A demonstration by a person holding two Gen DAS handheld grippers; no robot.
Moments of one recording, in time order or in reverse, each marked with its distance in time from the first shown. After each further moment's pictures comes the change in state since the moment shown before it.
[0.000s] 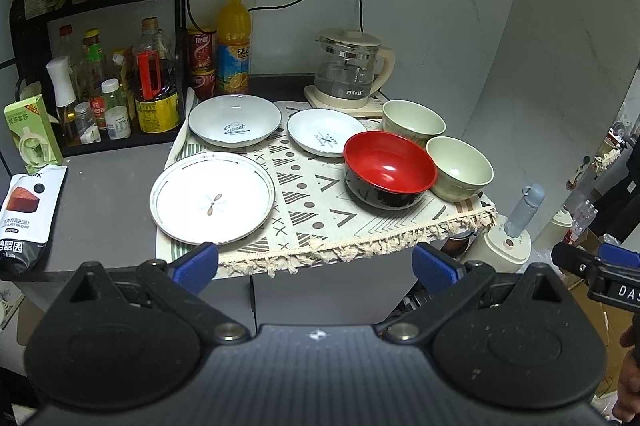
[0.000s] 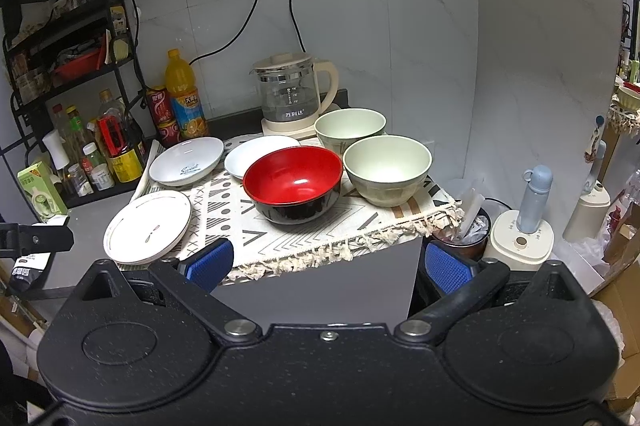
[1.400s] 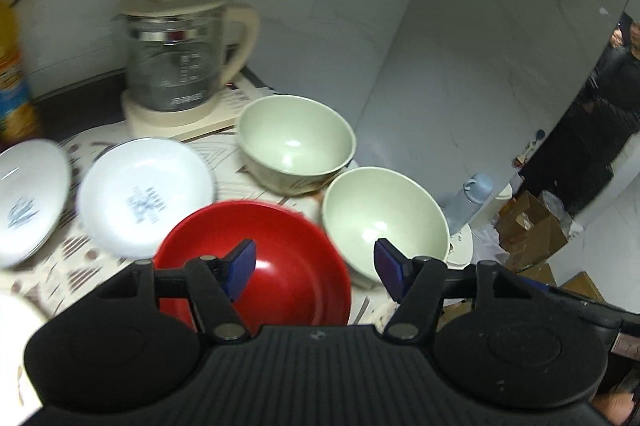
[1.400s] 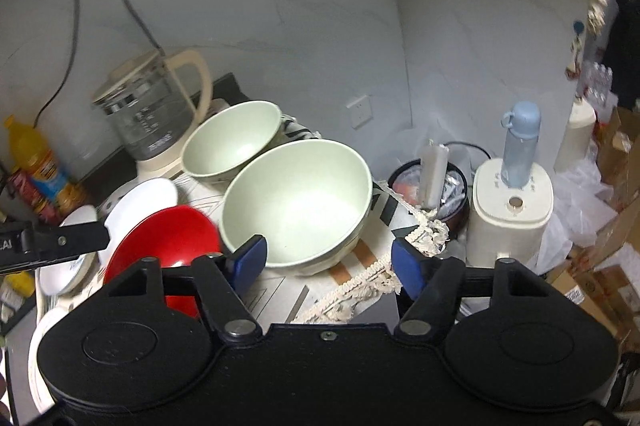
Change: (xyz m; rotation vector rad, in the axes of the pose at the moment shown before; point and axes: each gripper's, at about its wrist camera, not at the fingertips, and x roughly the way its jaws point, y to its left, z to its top) left arm 0.283 -0.131 0.153 0.151 0.163 -0.359; right arm 0.214 -0.103 0.069 0.351 0.132 -0.159
